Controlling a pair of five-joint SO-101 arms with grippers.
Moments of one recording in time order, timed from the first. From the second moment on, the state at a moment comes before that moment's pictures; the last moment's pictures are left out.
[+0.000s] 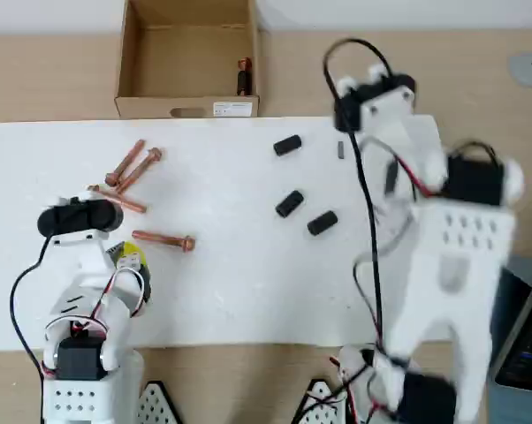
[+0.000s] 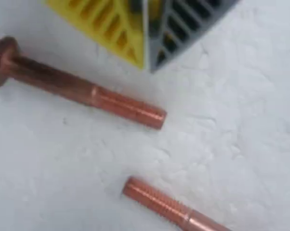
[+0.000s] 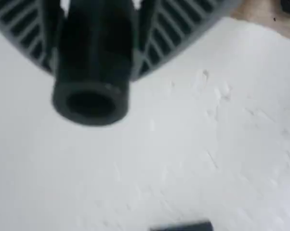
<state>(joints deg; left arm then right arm) -3.1 -102.2 85.7 63.4 0.7 6.7 -29.6 5.8 101.1 22.6</state>
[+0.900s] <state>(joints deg) -3.1 -33.1 42.5 68.6 -39.3 22.9 -41.5 23.8 97.1 19.9</state>
